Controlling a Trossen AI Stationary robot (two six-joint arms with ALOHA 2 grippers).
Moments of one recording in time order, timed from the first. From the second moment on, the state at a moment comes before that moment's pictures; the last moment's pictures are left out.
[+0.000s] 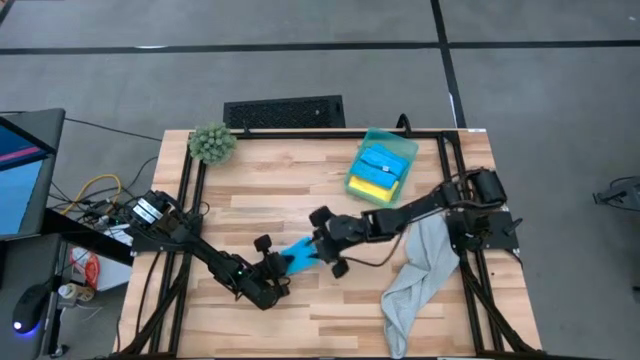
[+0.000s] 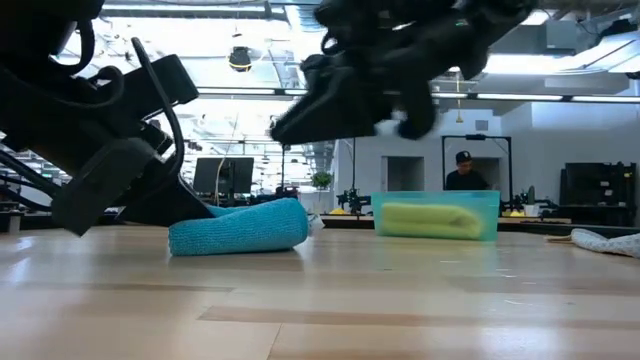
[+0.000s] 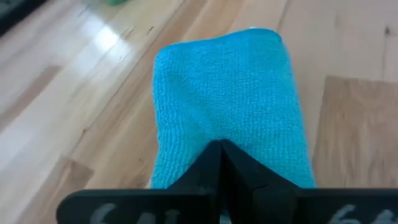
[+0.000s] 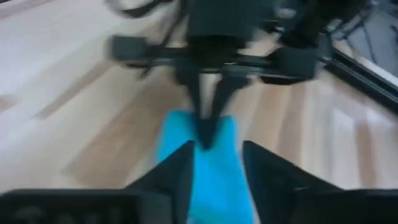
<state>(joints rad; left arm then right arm) -0.61 1.85 0.74 0.06 -0.87 -0.67 0.18 1.86 1.04 0.24 -0.04 -0.49</state>
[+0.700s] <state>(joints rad) -0.59 1.85 0.74 0.08 -0.81 -0.57 0.03 2.20 1.20 0.27 -0.31 -0.12</state>
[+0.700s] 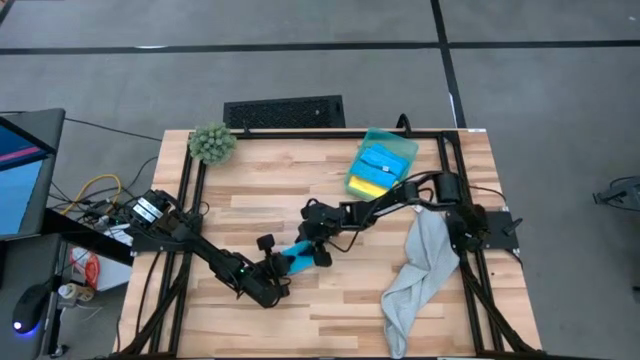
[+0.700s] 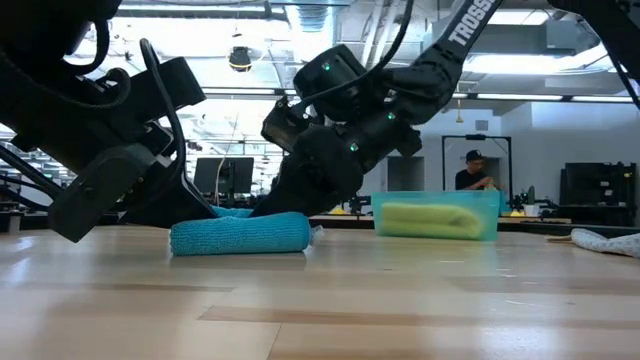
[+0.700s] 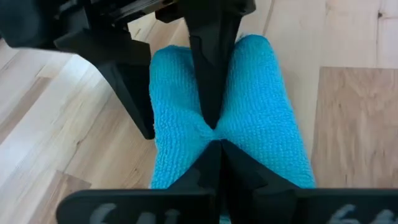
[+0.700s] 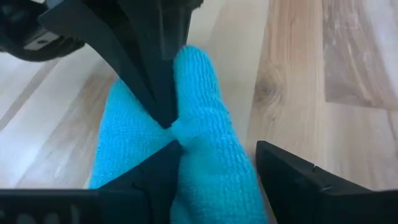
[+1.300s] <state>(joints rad) -0.71 1.69 1.12 -0.69 -0.93 -0.58 0.06 2.18 1.20 0.23 -0.27 -0.08</state>
